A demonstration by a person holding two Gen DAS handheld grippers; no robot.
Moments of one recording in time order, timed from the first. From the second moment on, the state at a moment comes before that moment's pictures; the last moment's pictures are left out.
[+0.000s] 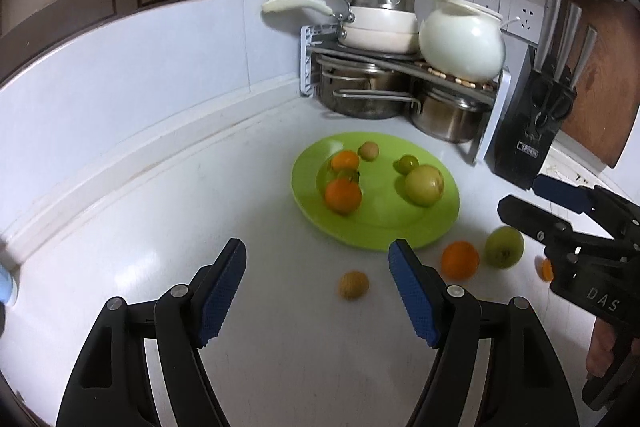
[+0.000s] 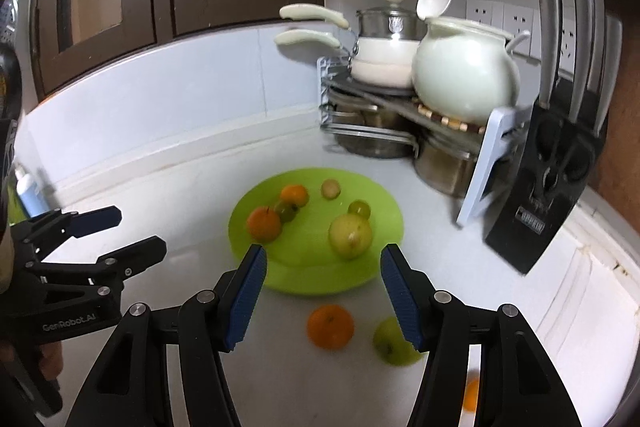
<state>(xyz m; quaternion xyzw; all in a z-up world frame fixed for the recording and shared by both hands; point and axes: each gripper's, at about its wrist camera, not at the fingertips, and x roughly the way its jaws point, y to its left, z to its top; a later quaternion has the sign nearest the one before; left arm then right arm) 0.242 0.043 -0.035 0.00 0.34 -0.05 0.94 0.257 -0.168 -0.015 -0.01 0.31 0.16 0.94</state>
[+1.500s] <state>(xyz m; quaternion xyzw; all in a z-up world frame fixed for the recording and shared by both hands) 0.282 0.012 -0.112 0.02 0.41 -0.11 0.91 0.293 -0.157 -0.103 -0.03 0.42 0.15 0.89</state>
